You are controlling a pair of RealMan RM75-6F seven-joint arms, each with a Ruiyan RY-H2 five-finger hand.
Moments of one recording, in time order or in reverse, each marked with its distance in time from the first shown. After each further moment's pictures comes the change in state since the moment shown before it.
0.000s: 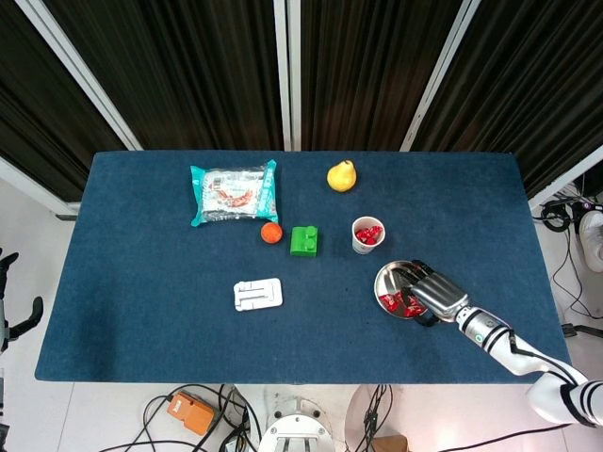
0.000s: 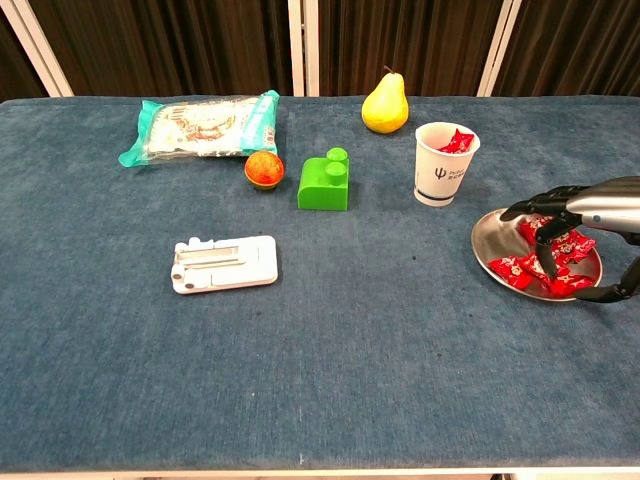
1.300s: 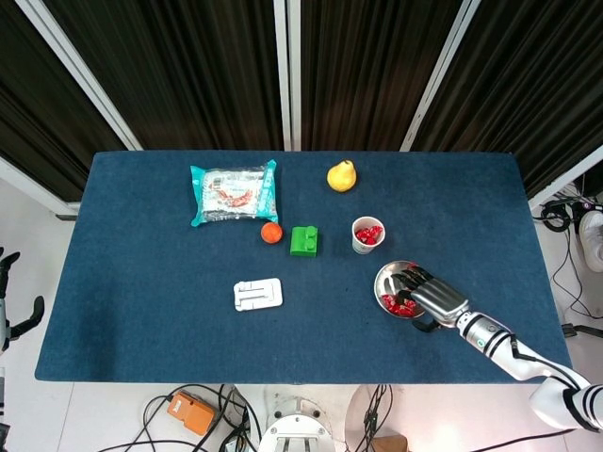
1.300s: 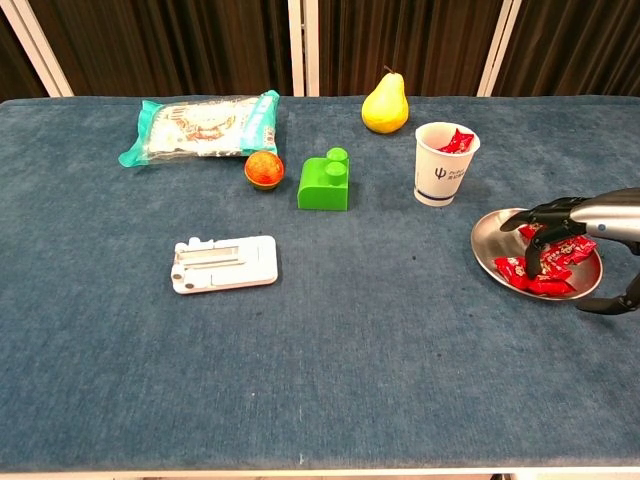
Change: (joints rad) left arm -0.003 -0.002 0.002 0.001 0.005 -0.001 0.002; right arm -0.009 0.004 -0.020 -0.008 -0.025 0.023 0.071
